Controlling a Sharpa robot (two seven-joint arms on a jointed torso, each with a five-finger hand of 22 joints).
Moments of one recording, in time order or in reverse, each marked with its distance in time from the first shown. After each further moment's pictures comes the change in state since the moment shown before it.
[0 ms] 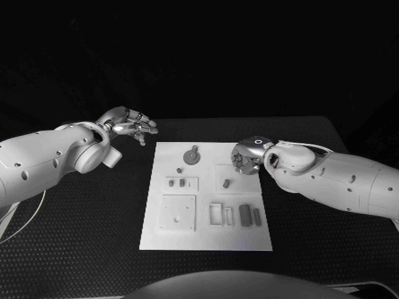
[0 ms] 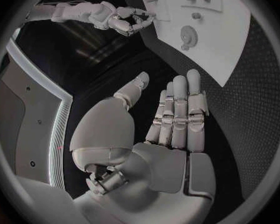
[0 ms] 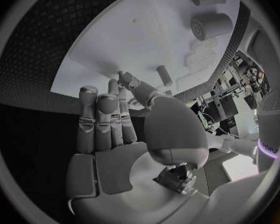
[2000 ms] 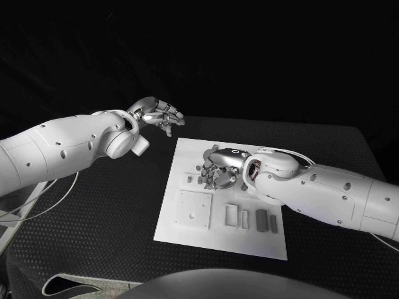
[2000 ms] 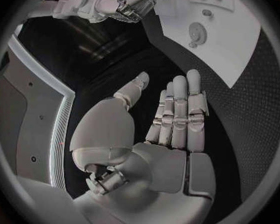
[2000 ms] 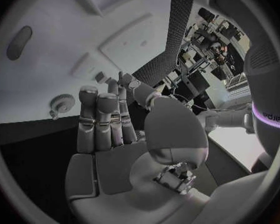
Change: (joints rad) left arm 0.017 0.030 0.000 -0.003 0.037 -0.010 0.009; left_hand 0.000 0.000 0.000 0.000 0.000 0.002 0.001 0.008 -0.002 -0.001 -0.005 0.000 0.002 0.004 -0.004 -0.003 0.005 0.000 0.000 0.000 -0.004 0.000; right arm -0.003 0.156 0.025 0.118 0.254 0.113 0.075; right_hand -0.014 0.018 0.004 -0.001 0.000 -0.019 0.004 -0.005 0.013 -0.001 0.001 -0.009 0.013 -0.009 0.009 0.000 -0.008 0.000 -0.004 -0.004 0.000 0.002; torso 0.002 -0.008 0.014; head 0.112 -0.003
